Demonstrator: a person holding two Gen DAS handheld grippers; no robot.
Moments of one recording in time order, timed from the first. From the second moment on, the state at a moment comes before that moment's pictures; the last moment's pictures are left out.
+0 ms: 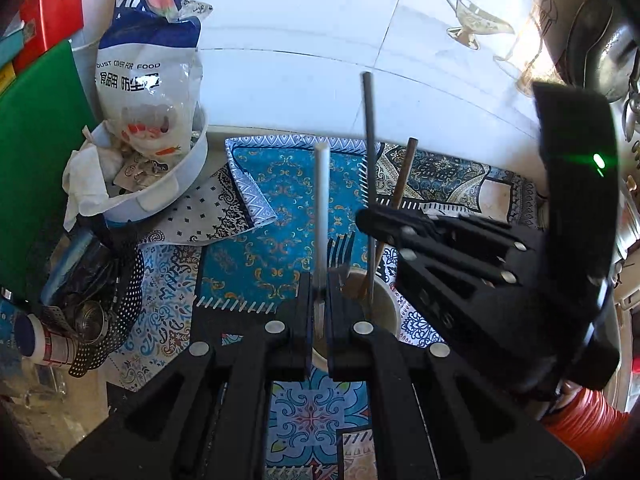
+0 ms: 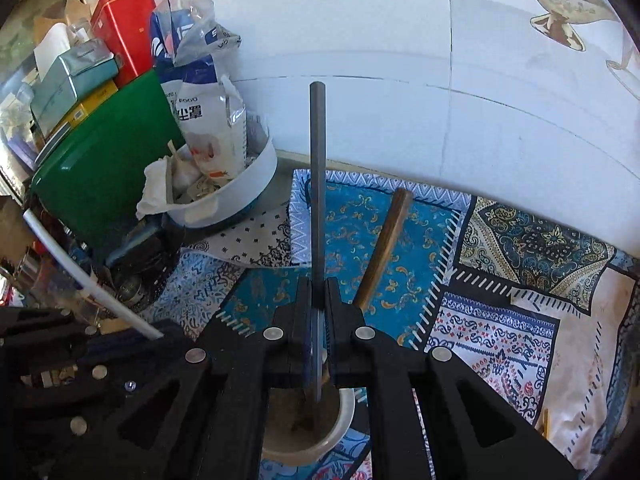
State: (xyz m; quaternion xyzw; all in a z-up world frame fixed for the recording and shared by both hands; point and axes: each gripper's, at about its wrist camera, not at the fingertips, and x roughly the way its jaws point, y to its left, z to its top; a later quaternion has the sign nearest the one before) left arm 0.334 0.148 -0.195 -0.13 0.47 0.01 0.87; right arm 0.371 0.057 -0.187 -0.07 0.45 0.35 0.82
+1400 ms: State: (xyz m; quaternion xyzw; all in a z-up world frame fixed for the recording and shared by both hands) left arm 0.286 0.027 -0.166 -0.05 0.44 -0.09 0.89; right arm 0.289 -0.105 -0.163 -0.09 0.47 0.22 0.85
